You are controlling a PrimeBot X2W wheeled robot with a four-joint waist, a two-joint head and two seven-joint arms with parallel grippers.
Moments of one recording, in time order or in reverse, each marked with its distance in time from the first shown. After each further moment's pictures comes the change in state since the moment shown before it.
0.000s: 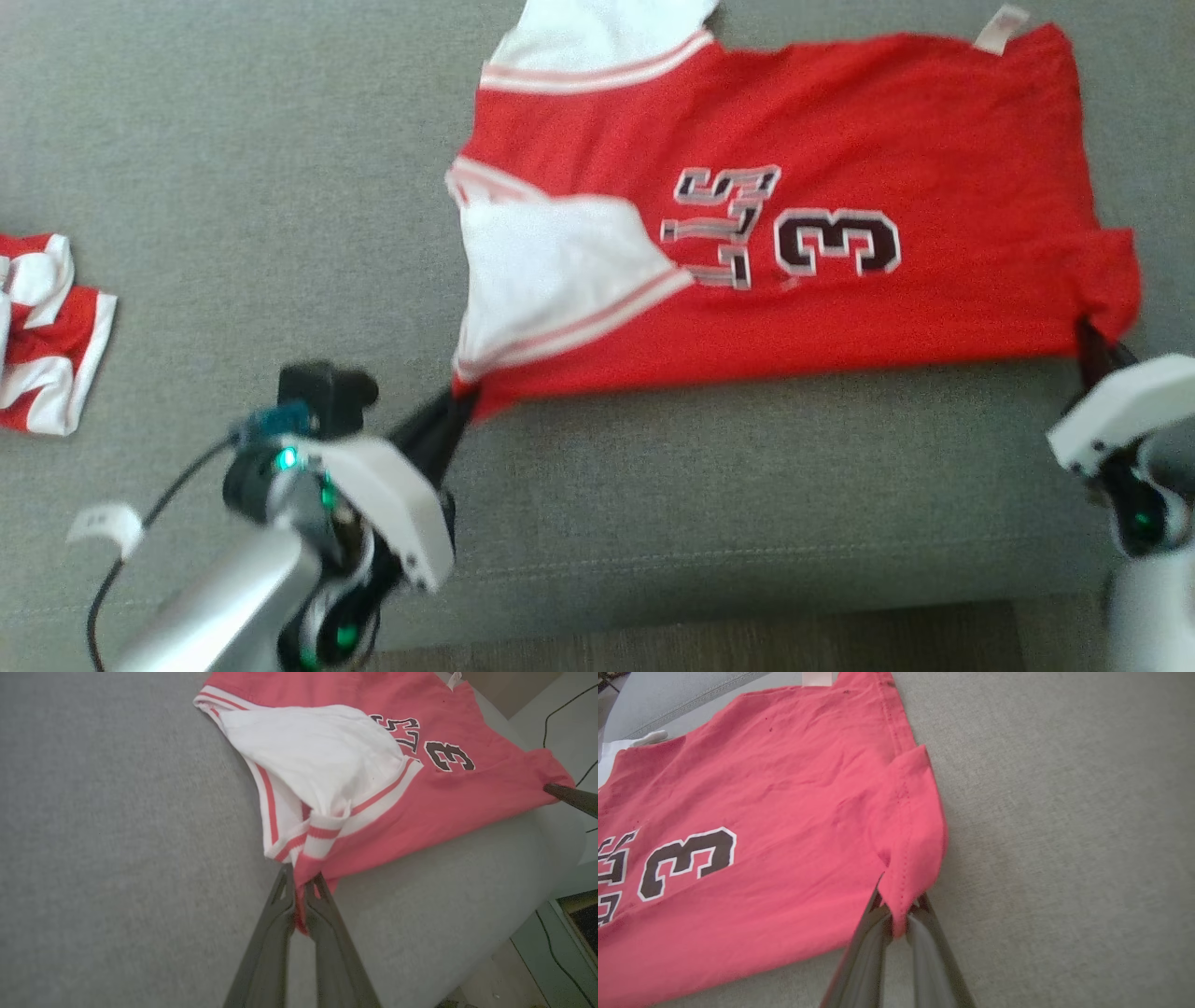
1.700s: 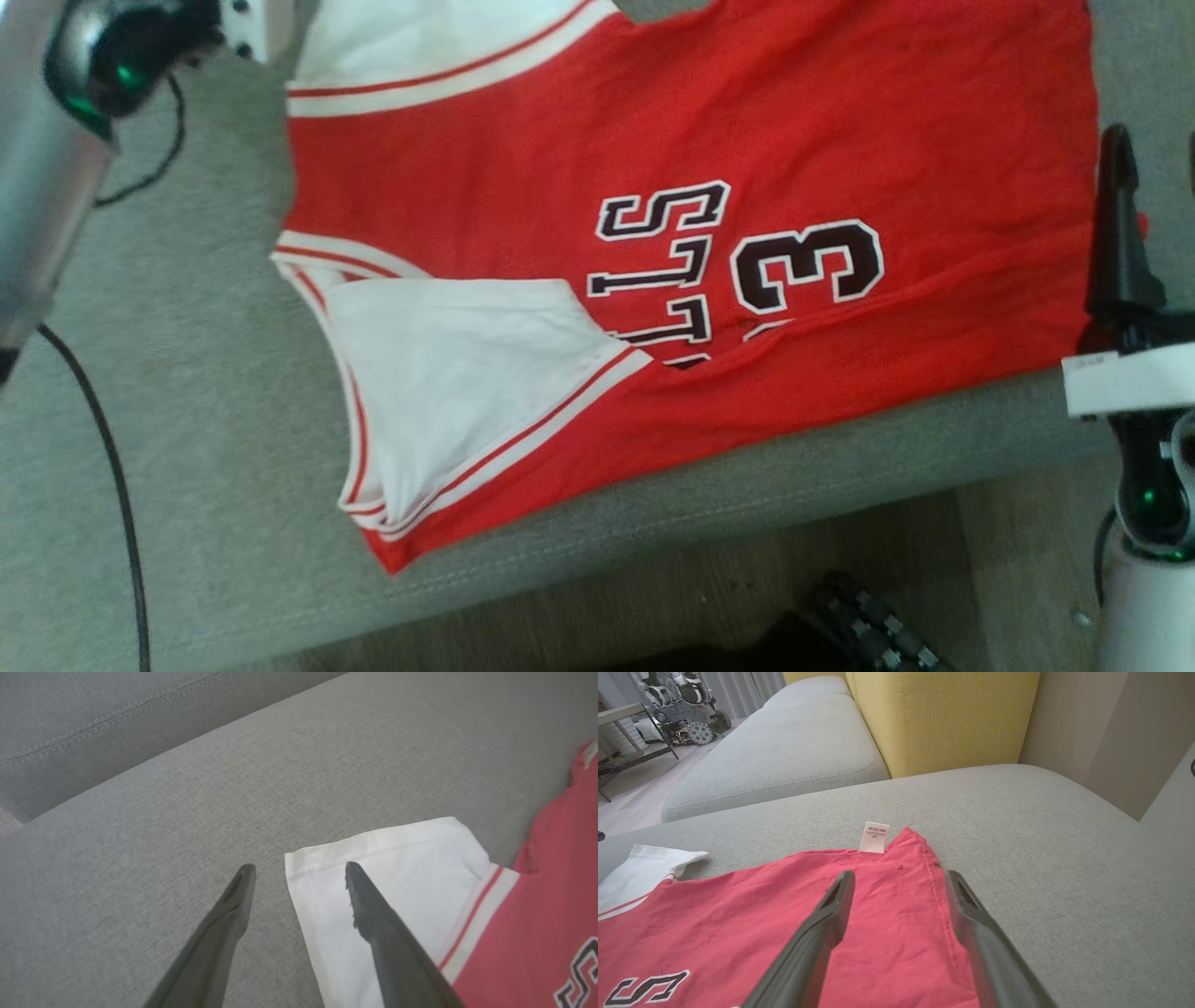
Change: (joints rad) left arm -0.903 -0.011 0.015 0.377 0.038 -0.225 0.510; right arm 0.081 0.033 0.182 -0.525 0.067 0.000 -0.221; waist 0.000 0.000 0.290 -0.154
